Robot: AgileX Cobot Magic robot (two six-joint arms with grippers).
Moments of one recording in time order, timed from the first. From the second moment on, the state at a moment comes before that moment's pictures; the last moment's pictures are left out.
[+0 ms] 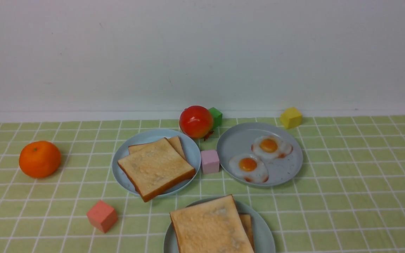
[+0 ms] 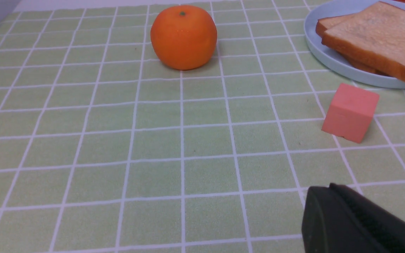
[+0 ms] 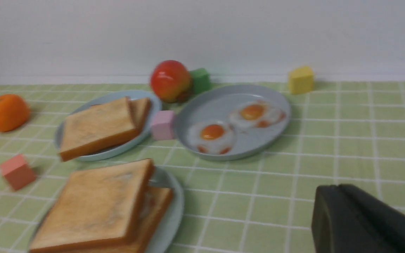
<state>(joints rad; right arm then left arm) 0.32 0.11 -0.25 -0.07 0.47 0.24 -0.07 -0.01 0.03 0.10 0.39 -0.09</state>
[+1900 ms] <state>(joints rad) 0.08 -0.01 0.02 -0.07 0.40 0.26 -0.07 -0.01 0.03 0.10 0.39 -0.09</state>
